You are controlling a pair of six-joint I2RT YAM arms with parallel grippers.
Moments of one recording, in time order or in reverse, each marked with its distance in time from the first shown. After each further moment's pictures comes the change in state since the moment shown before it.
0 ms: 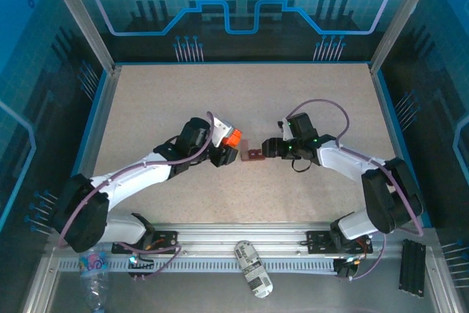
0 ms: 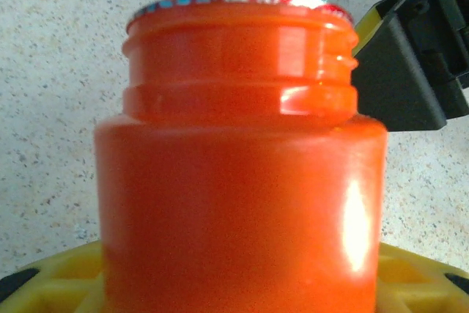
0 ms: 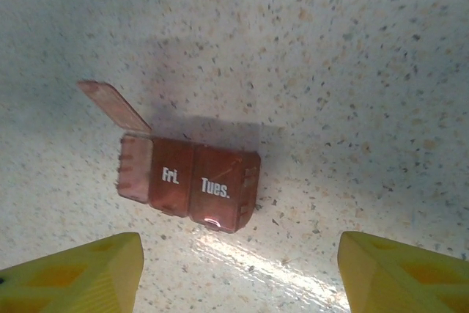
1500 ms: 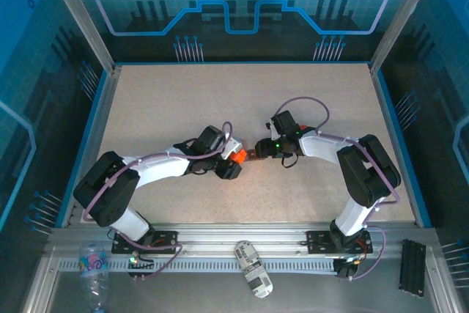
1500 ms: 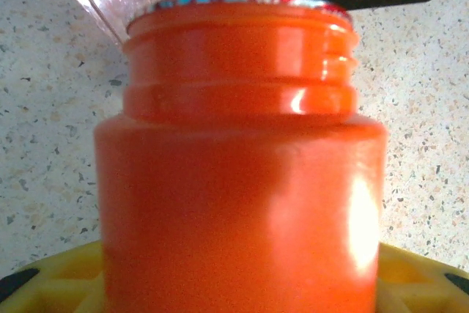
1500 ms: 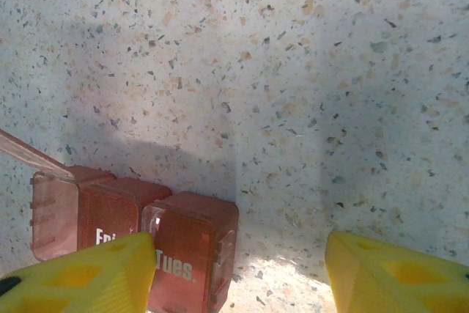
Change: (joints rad) left arm -0.042 0.234 0.039 -0.104 0.049 0.002; right arm 0.056 0.231 0.140 -0.030 0.094 -0.038
